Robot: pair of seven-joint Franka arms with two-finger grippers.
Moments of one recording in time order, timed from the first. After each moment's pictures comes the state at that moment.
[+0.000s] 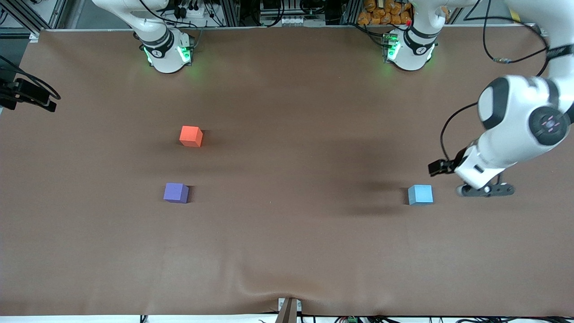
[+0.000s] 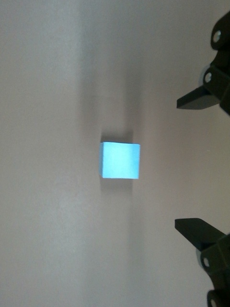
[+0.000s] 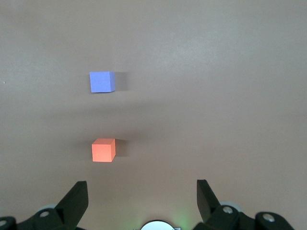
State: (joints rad) left arm -0.09 0.29 -0.04 -1.80 0.00 2.05 -0.13; right arm -0.02 0.01 -0.06 -1.46 0.02 1.39 0.00
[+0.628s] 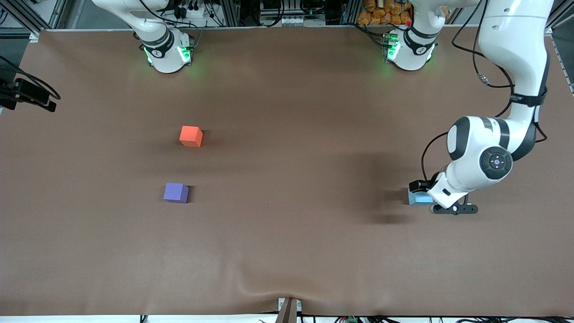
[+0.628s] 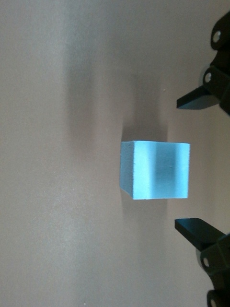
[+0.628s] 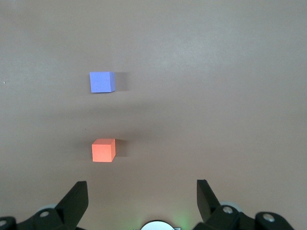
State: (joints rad) left arm -0.09 0.49 -0.03 -1.82 0.02 2.25 -0.13; right arm -0.02 0.01 -0.06 -1.46 0.02 1.39 0.00
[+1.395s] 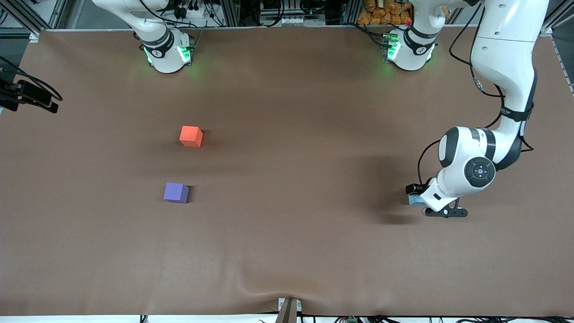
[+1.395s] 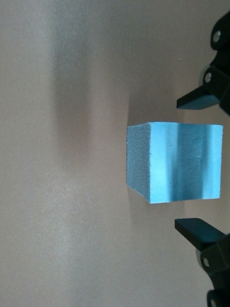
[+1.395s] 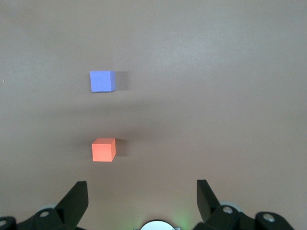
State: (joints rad) left arm -0.08 0.57 -0.03 -1.82 0.08 2.30 -0.12; right arm -0.02 0.02 -0.05 -1.46 0.02 1.39 0.00
